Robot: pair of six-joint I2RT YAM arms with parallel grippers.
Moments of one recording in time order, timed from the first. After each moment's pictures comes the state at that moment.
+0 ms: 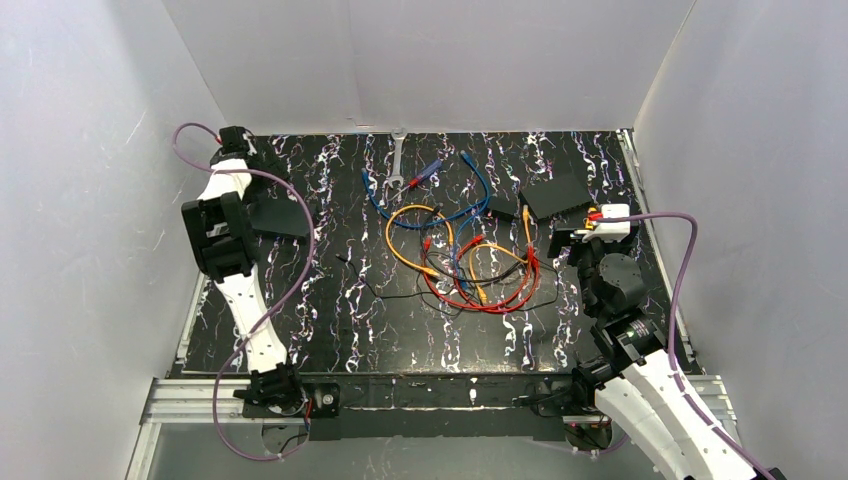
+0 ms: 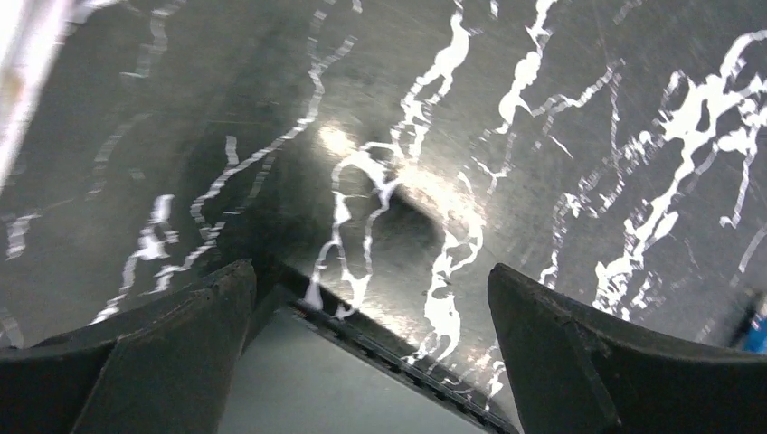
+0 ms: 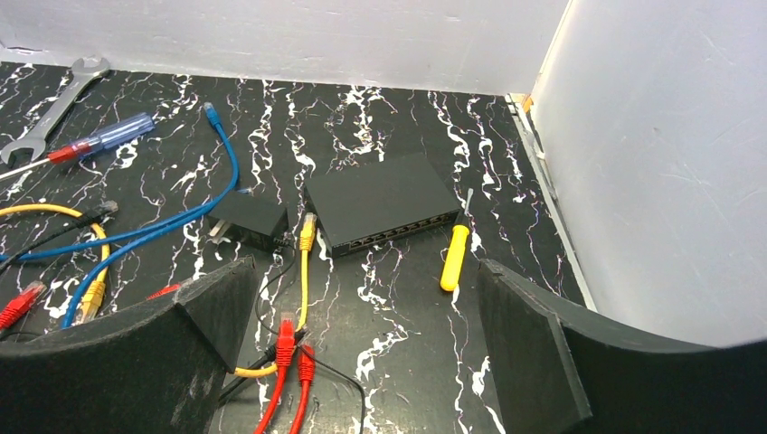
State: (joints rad) left arm 0.25 2.25 1.81 -0.48 -0.01 -0.32; right arm 0.46 0.51 0.49 0.00 0.47 -0.09
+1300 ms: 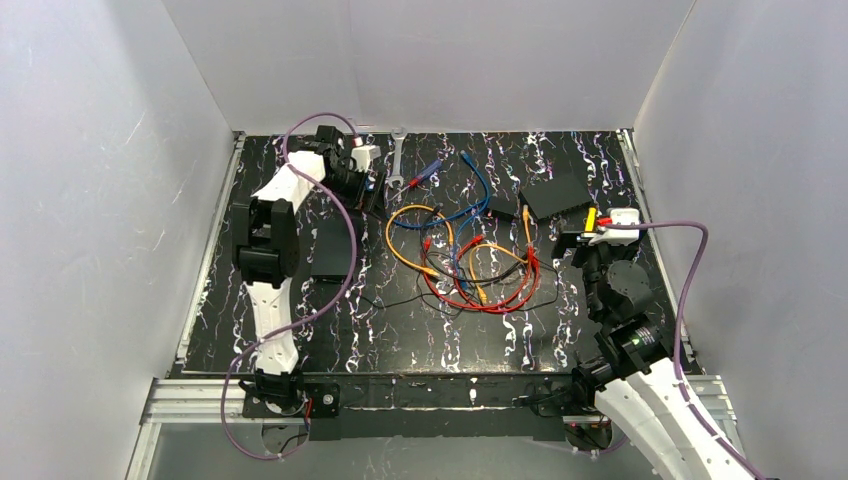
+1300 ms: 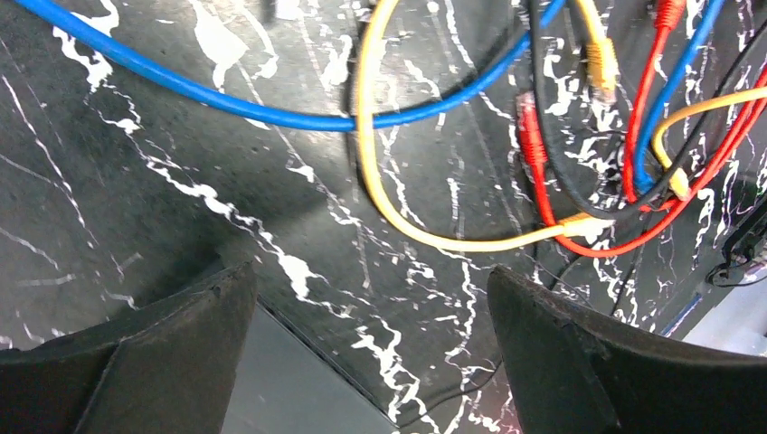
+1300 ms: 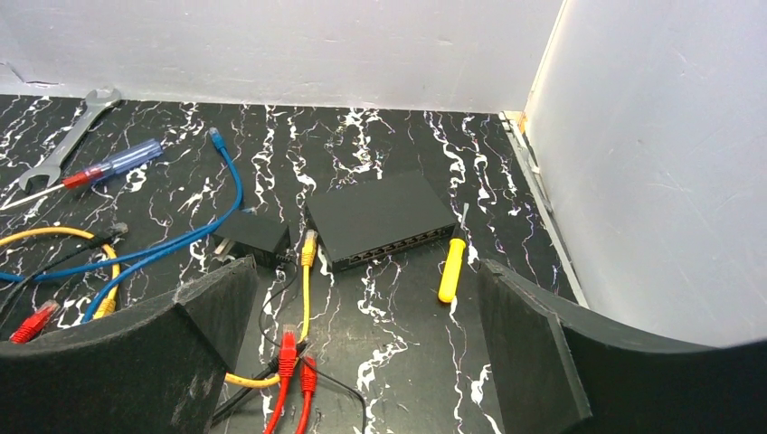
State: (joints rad) left arm -0.15 2.18 1.79 -0.91 0.60 0.22; right arm 0.47 0.45 0.49 -0.01 0.48 -0.09
